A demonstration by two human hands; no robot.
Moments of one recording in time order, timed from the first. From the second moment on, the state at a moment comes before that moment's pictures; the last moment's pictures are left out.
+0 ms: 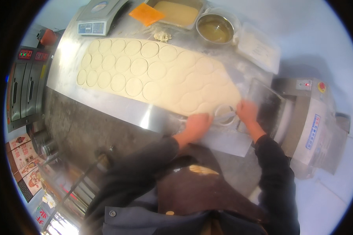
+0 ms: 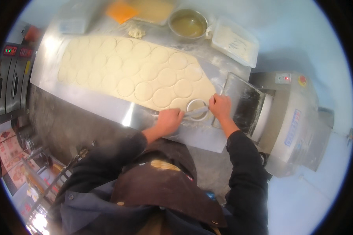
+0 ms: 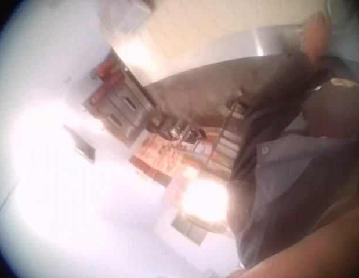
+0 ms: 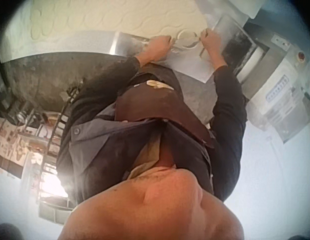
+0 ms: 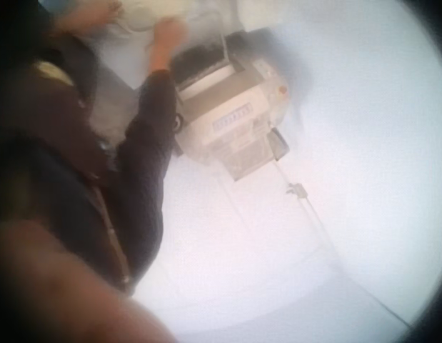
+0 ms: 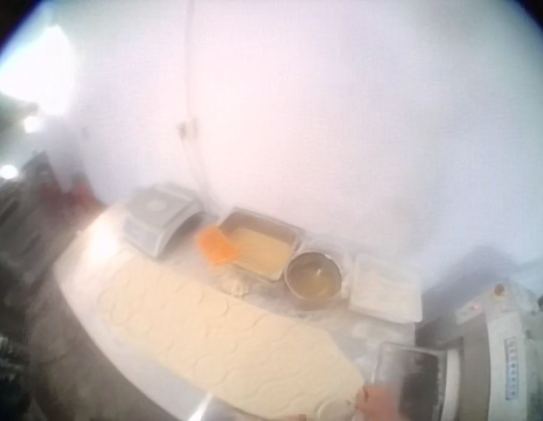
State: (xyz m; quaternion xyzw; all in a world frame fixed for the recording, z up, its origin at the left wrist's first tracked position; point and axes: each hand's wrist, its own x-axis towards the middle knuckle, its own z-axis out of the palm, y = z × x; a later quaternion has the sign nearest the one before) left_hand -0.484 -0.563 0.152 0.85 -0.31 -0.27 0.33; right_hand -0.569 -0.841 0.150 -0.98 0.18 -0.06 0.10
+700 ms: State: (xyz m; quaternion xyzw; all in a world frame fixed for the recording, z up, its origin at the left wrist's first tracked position) left_hand -0.428 -0.680 0.131 0.92 -0.19 -0.24 0.26; right_hand -0.490 -0.943 0.122 -0.97 0.16 -0.09 0.15
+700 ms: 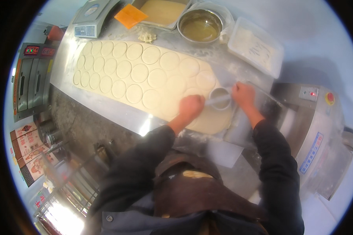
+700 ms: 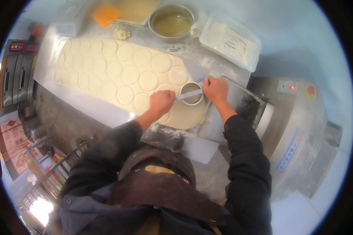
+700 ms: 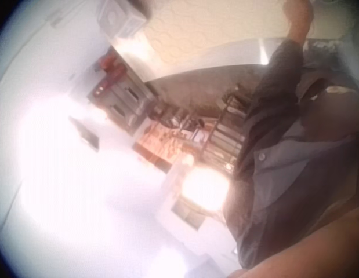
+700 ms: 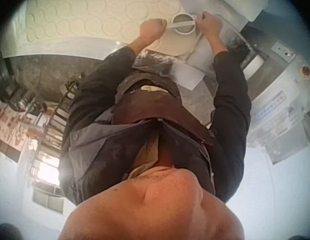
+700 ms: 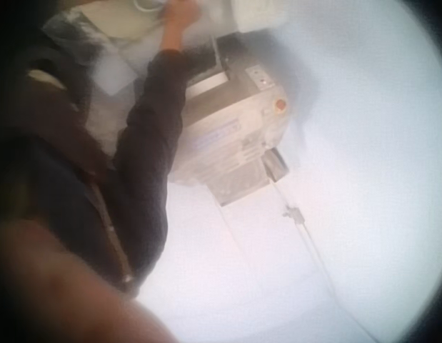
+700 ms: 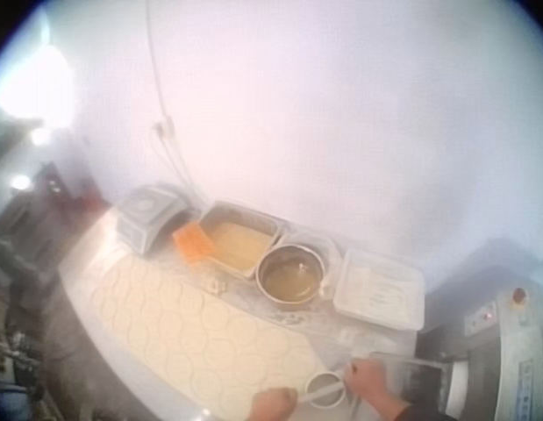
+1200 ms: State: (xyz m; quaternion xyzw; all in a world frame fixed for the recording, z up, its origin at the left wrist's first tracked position) left_hand -0.428 -0.672 0.106 0.91 -0.25 -0.25 0.22; right_hand -0.500 -0.937 0.089 -0.97 0.14 -0.13 0.11
